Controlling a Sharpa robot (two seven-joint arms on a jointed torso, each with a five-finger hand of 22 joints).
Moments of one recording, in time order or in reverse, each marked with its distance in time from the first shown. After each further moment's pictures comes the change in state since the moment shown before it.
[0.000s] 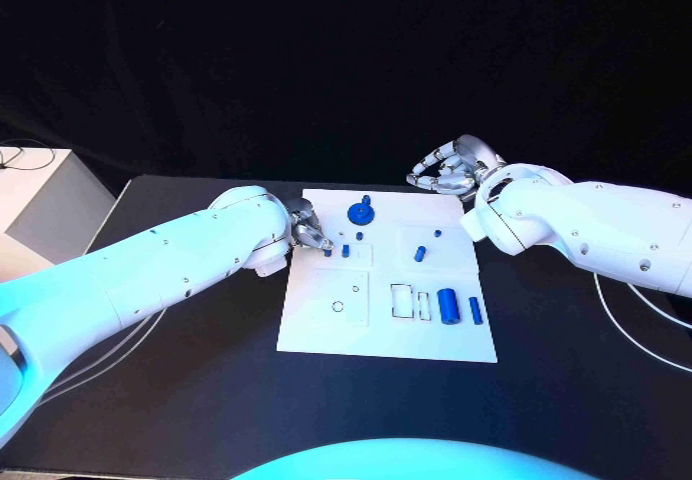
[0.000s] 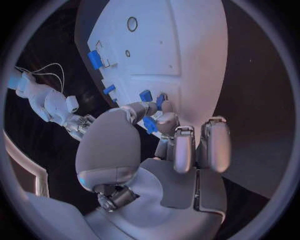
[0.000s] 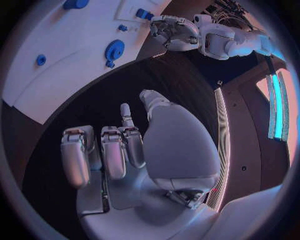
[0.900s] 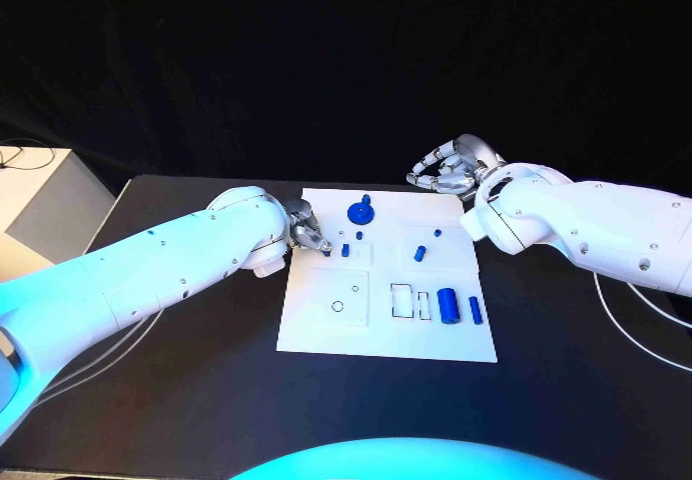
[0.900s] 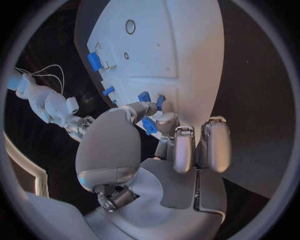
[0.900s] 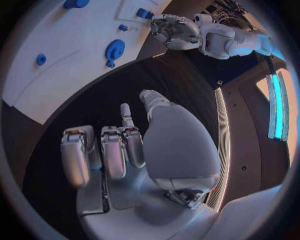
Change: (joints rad) left arm -0.002 -0.010 0.000 0.010 -0.005 0.008 -0.003; left_hand 0.010 -0.005 0.000 0.000 0.002 0.007 0.000 0.003 0.000 0.000 0.000 0.000 0.003 -0.004 0.004 0.000 0.000 0.000 0.004 0.004 0.000 0.000; right arm 0.000 0.002 0.000 -0.002 0.000 0.000 0.000; right_hand 0.000 0.000 0.000 0.000 0.000 0.000 0.000 0.000 0.000 0.000 0.000 0.000 0.000 0.000 0.000 0.000 0.000 0.000 0.000 0.000 0.000 0.000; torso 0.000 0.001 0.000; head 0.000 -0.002
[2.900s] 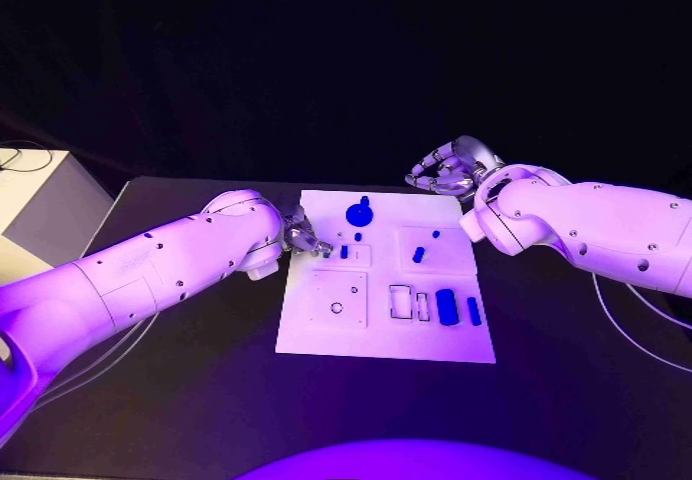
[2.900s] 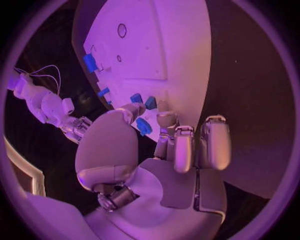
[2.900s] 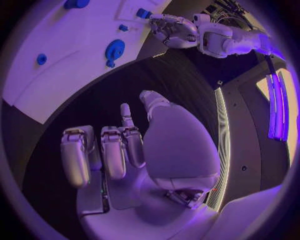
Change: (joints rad) left arm -0.004 -0.002 -0.002 -0.023 -0.003 0.016 -0.011; left_hand -0.078 -0.013 -0.259 0.143 -0.080 0.002 -0.009 -0.042 -0.028 -0.041 0.005 -0.043 -0.077 0.000 0.000 0.000 0.000 0.000 -0.015 0.000 -0.019 0.000; right arm 0.000 -0.004 0.000 0.003 0.002 0.000 0.001; right_hand -0.005 0.005 0.007 -0.001 0.000 0.000 0.000 0.000 0.002 0.000 0.000 -0.005 0.000 0.000 0.000 0.000 0.000 0.000 0.000 0.000 -0.004 0.000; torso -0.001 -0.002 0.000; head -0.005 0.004
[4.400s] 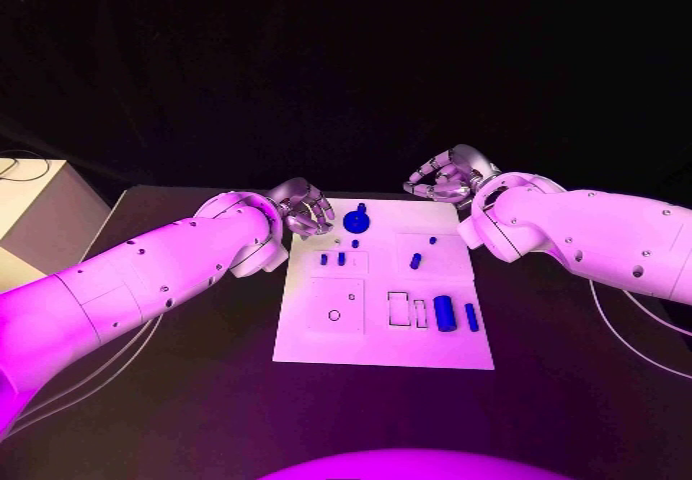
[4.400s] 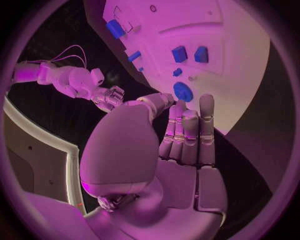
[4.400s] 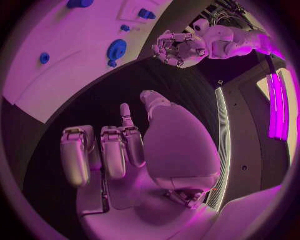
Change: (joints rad) left arm -0.005 -0.016 0.031 0.027 0.044 -0.278 0.379; left_hand 0.366 0.010 0.148 -0.152 -0.082 -0.188 0.123 -0.163 -0.193 -0.434 0.119 -0.343 -0.403 -0.326 0.113 -0.372 -0.340 0.109 -0.493 0.097 -0.419 -0.542; right arm -0.002 -0.005 0.000 -0.002 0.002 0.000 0.001; right_hand -0.008 0.000 0.011 -0.001 0.004 -0.007 0.000 0.000 0.005 -0.008 -0.003 -0.046 -0.001 0.000 0.000 -0.015 0.000 0.000 0.000 0.000 -0.031 0.000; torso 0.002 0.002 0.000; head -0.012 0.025
